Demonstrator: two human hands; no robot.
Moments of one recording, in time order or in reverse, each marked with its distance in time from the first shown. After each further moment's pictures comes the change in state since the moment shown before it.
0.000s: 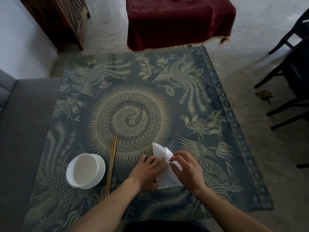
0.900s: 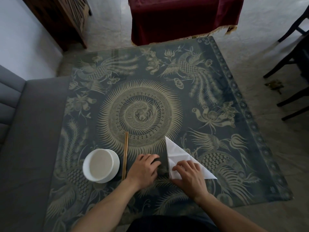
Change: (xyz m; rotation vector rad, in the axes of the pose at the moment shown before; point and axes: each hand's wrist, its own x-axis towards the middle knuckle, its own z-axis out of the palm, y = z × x) left_hand -0.054 -0.028 0.010 -0.147 0.244 -0.144; right_hand -0.042 -0.028 0.045 -0.205 -0.238 0.017
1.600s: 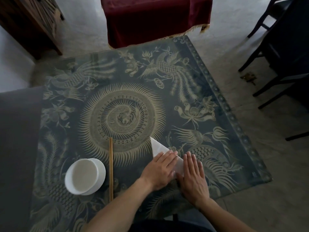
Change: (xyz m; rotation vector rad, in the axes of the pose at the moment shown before) left_hand 0.055 0.070 0.020 0.043 -0.067 0.280; right_hand -0.045 0.023 0.003 -0.131 -0.127 0.392
